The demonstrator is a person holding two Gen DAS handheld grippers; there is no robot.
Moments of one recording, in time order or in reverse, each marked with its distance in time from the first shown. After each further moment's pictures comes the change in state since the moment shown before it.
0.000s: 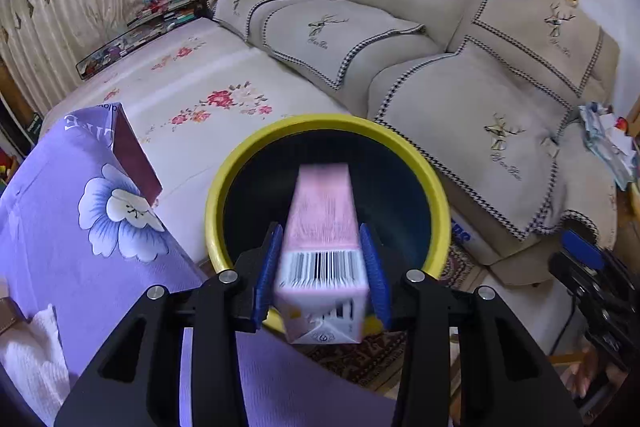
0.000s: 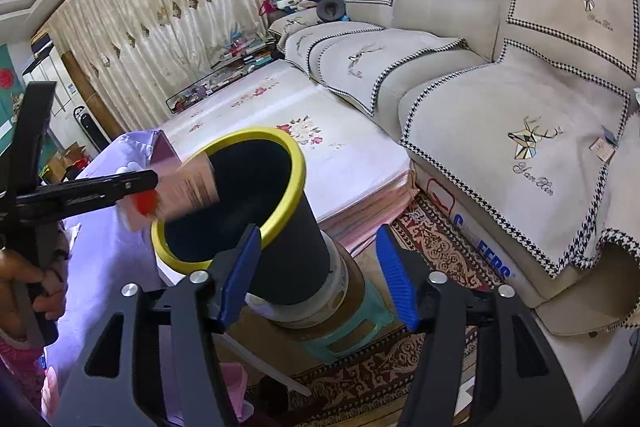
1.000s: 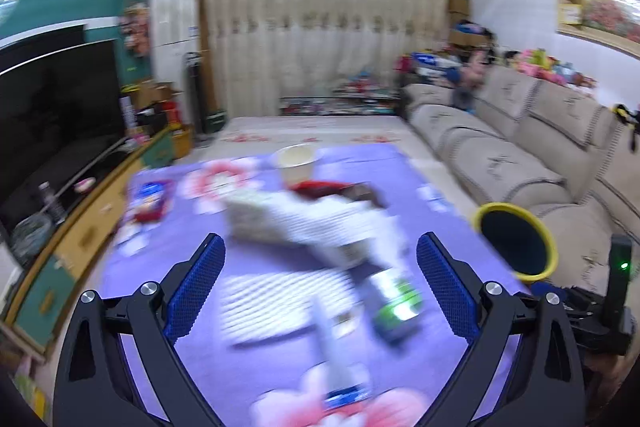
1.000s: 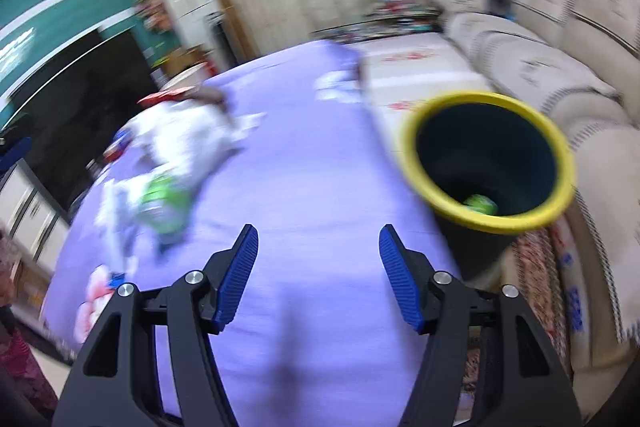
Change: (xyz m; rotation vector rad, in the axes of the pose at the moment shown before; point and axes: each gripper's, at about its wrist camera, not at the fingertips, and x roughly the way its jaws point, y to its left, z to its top) left arm -0.332 0.170 -0.272 -0.466 -0.422 0.531; right arm -0.005 0.231 -0.073 -0.412 0.165 0.416
